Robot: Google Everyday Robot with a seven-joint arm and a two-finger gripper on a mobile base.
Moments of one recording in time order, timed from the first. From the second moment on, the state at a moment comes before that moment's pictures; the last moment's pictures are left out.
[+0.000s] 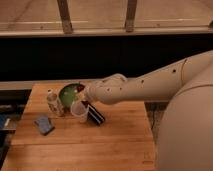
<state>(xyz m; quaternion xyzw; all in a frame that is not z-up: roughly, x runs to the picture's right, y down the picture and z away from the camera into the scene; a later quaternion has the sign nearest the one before) -0.118 0.023 0.739 -0.17 -0.25 0.44 0.85</state>
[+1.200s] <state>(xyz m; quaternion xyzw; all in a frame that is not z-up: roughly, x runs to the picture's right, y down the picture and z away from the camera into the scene) -0.144 0.034 0.770 -0.21 -0.29 0.44 0.83</state>
